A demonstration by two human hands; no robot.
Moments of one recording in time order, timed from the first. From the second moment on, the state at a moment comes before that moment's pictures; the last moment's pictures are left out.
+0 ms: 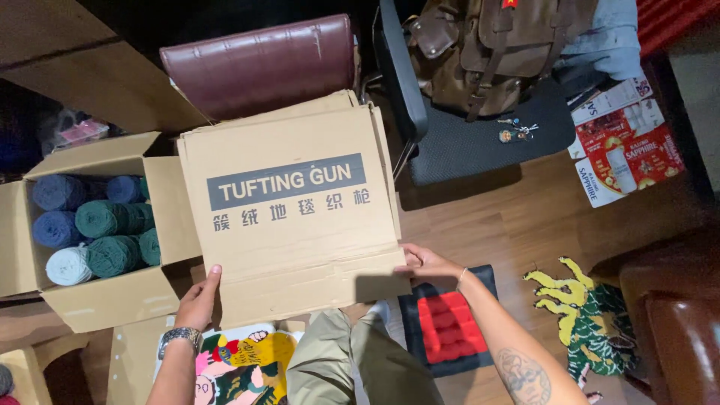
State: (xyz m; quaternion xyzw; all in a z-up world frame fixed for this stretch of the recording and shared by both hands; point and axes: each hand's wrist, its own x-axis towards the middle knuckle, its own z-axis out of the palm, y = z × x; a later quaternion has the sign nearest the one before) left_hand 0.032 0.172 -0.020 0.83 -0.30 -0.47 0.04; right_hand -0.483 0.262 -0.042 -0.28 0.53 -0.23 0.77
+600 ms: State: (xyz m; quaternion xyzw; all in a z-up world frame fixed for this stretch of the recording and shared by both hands) left_hand -0.056 0.159 0.067 0.71 -0.66 -0.23 0.05; right_hand -0.477 0.255 -0.027 -0.30 0.43 -0.29 0.80
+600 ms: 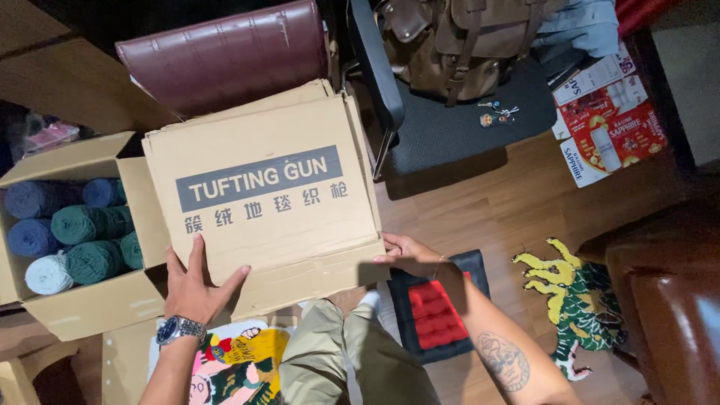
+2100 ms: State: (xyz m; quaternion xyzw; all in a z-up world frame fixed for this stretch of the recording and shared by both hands) left_hand -0.160 0.160 0.045 0.53 -0.82 -0.16 -0.14; right_hand -0.474 0.160 -0.077 -0.33 0.52 -0.37 0.69
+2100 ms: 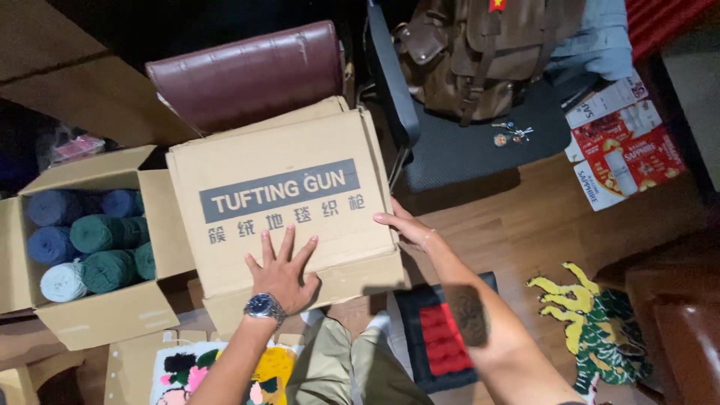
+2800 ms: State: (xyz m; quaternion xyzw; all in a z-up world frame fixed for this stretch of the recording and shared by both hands) left_hand -0.014 0.077 -0.019 0.71 -0.48 -0.47 0.23; right_hand -0.472 0.163 -0.078 -0.36 0.58 -0.33 0.65
